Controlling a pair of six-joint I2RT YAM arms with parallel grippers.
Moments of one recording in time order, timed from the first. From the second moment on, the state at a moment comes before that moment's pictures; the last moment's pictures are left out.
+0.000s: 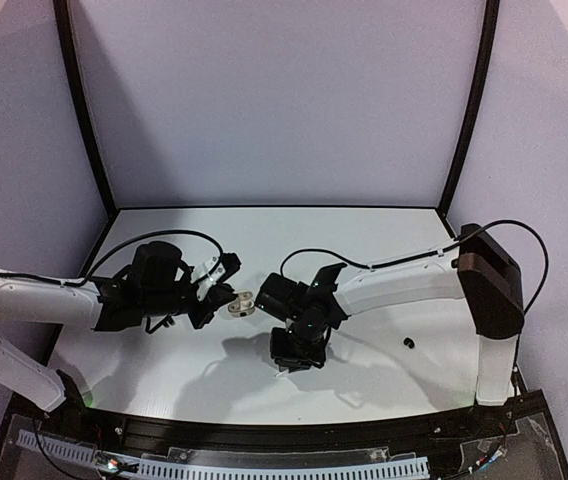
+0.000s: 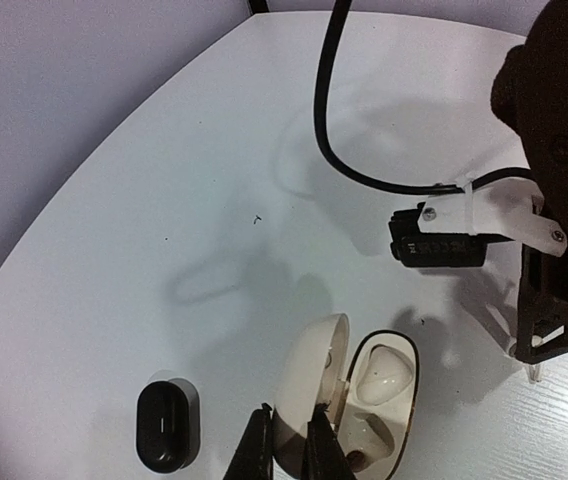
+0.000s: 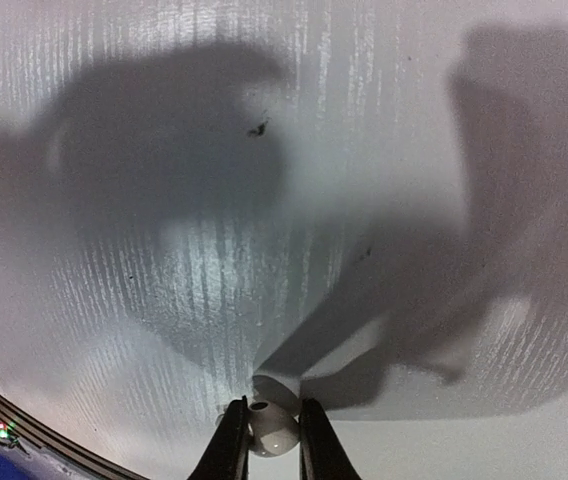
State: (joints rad) left arm -0.81 1.36 0.66 0.19 0.09 0.33; right arm 1.12 2.00 1.37 -0.69 -0.09 1.11
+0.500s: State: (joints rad) left arm -0.80 1.36 0.66 0.19 0.09 0.33; right arm 1.10 1.89 1.23 -0.59 -0.11 0.51
